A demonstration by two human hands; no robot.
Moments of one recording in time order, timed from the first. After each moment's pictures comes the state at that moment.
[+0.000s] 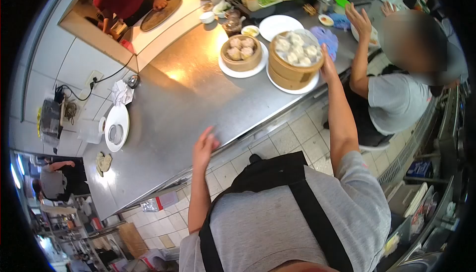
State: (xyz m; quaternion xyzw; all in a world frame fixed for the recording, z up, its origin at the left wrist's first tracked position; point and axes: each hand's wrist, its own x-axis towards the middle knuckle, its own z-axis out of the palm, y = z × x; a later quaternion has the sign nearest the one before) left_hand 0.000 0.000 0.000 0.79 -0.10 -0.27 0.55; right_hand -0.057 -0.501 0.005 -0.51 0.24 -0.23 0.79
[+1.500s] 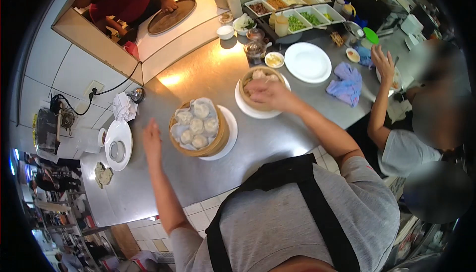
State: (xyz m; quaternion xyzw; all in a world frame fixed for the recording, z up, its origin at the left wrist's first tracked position) left_hand 0.224 0.052 0.081 0.92 -0.07 0.06 0.37; right_hand 0.109 -0.354 0.087 -0.86 -0.13 -0.10 0.49
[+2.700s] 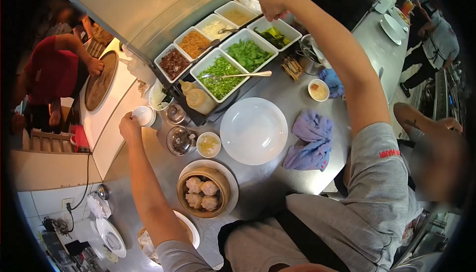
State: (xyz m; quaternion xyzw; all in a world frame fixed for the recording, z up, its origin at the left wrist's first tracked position) left_hand 0.500 -0.326 0.030 0.97 -0.11 0.15 0.13; right_hand 0.327 -0.832 0.178 -0.97 0.17 0.18 0.04
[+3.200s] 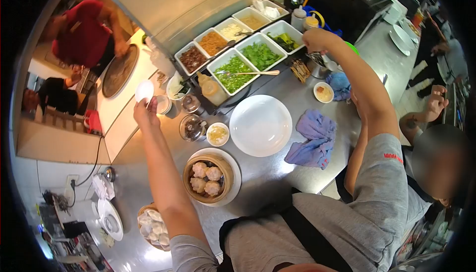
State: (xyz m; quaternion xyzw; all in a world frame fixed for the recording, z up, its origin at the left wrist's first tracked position) left_hand 0.470 -0.342 0.059 0.58 0.06 0.00 0.81; right_hand 0.219 -0.840 0.136 -0.97 0.17 0.18 0.04
